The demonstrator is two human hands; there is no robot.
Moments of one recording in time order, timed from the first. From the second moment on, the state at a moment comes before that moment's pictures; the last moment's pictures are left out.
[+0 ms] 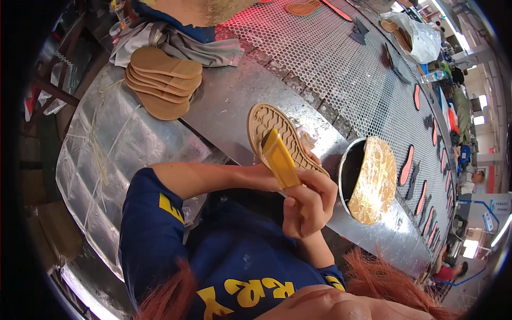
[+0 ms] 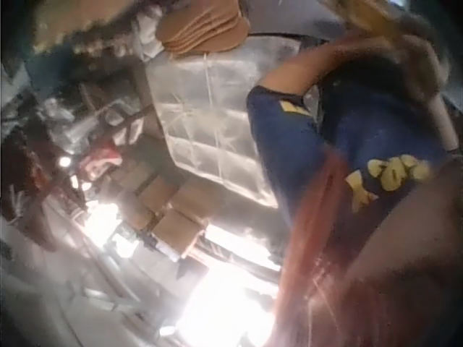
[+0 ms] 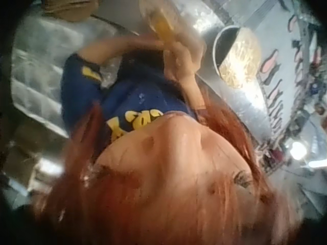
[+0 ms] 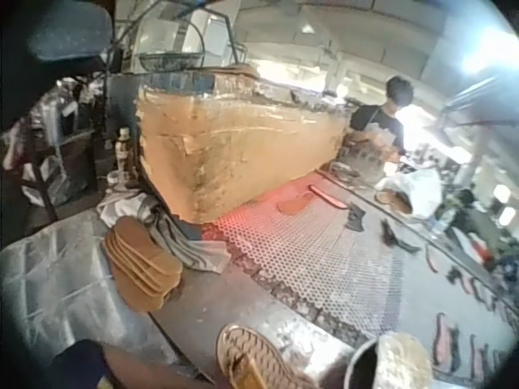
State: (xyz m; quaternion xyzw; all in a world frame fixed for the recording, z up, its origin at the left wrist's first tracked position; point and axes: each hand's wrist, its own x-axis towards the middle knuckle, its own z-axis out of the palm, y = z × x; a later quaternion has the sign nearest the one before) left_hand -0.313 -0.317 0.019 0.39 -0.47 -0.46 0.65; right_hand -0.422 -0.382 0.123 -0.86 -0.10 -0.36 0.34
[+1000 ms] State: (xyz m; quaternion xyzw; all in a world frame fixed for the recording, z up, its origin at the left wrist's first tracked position) left_hand -0.313 -0.309 0.018 0.31 -0.31 -0.57 0.69; right_hand -0.443 -0.457 0.113 -0.78 0.13 -0.50 0.35
